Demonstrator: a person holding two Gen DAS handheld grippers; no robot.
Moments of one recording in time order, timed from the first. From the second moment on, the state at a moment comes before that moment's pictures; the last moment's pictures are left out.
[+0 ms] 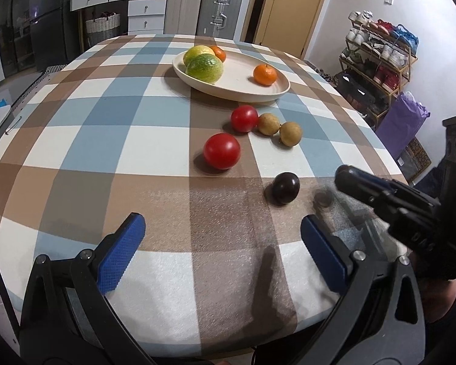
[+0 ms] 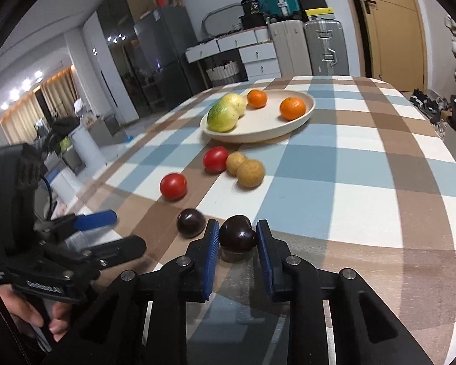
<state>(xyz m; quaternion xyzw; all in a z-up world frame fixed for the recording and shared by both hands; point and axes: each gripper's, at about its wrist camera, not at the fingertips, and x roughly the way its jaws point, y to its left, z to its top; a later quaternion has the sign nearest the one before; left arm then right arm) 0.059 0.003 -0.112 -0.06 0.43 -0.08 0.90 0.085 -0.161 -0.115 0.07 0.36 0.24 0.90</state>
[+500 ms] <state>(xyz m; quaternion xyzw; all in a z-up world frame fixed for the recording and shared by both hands) 0.088 -0.027 -0.116 -0.04 0.45 -0.08 0.89 0.081 -0.186 -0.106 0.10 0.34 0.25 0.90</state>
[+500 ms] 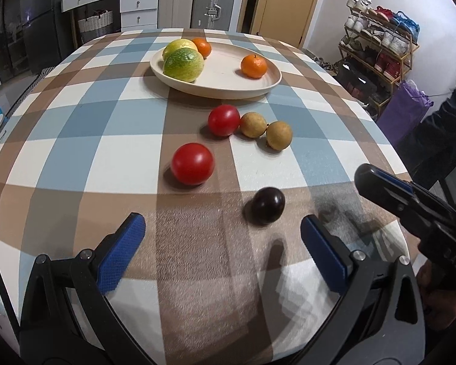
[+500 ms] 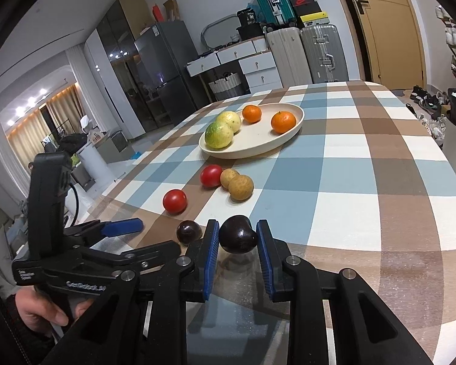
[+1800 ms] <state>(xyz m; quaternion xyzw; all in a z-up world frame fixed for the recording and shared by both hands) 0.167 -0.021 -0.047 -0.08 0.41 -0.21 0.88 0.145 -0.182 -0.059 0.09 0.31 0.28 0.90</state>
